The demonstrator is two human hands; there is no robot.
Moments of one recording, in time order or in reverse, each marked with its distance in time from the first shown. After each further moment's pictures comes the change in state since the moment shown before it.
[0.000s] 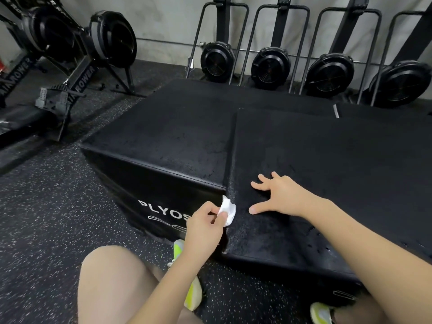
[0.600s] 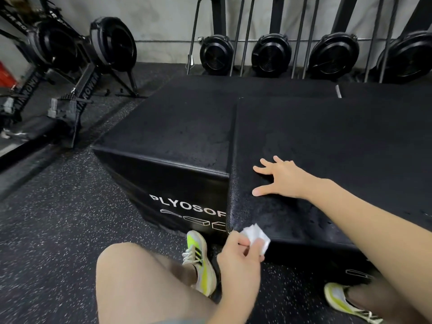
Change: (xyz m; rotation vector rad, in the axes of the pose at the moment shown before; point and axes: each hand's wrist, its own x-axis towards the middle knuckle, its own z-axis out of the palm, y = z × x) left_hand -0.111 -0.003 0.046 -0.163 0.043 -0.154; right_hand -0.003 0.011 0.013 0.037 0.075 -0.063
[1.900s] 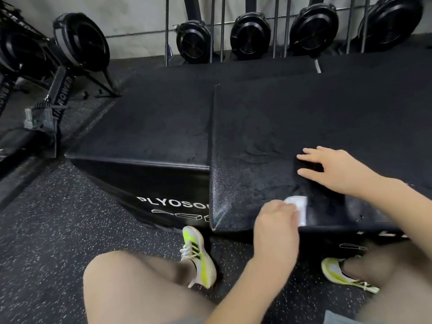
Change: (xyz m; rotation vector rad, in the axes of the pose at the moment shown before) left_hand 0.017 0.027 0.093 0.546 -0.048 0.764; right_hand -0.088 0.103 -0.004 0.083 0.238 0.197
